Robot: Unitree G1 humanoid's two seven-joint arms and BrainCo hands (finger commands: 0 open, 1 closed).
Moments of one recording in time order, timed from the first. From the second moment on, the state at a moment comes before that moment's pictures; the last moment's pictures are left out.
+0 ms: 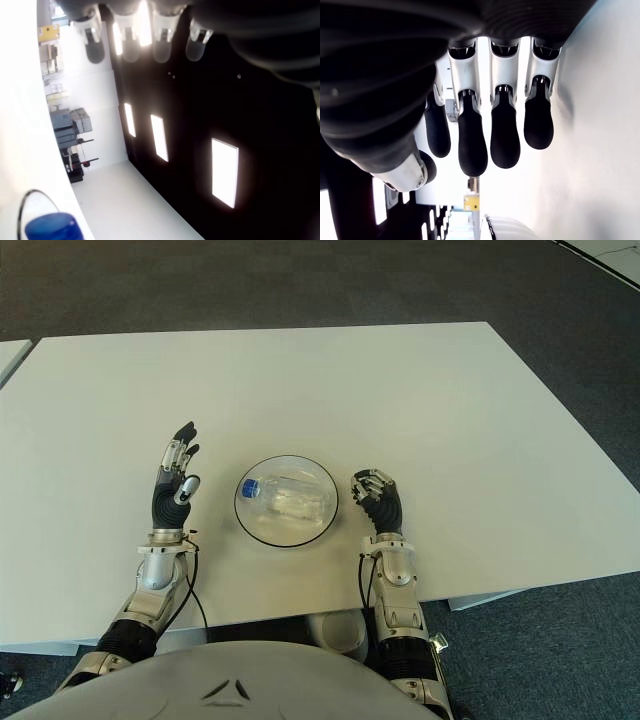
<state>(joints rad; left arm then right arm) 0.08 0.14 -0.11 0.48 0.06 -0.88 0.24 0.14 -0.01 -0.04 0.18 -0.03 -0.20 -0.04</state>
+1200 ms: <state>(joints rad) 0.12 -0.02 0.13 0.48 0.04 -0.66 0.32 0.14 -0.01 -0.04 0.18 -0.02 -0.19 -0.04</state>
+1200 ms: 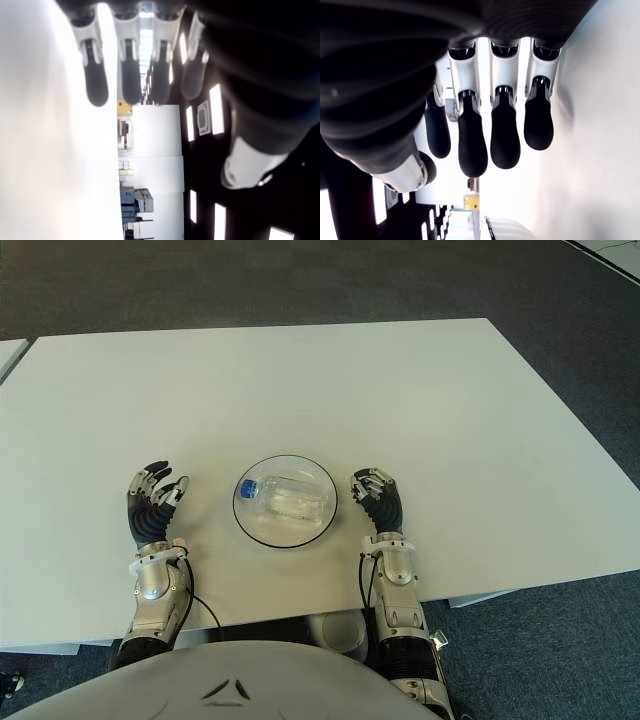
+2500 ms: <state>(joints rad) 0.06 0.08 0.12 0.52 0.08 -0.53 0.22 0.14 -0.01 -0.04 0.18 -0.02 -0.19 -0.04</state>
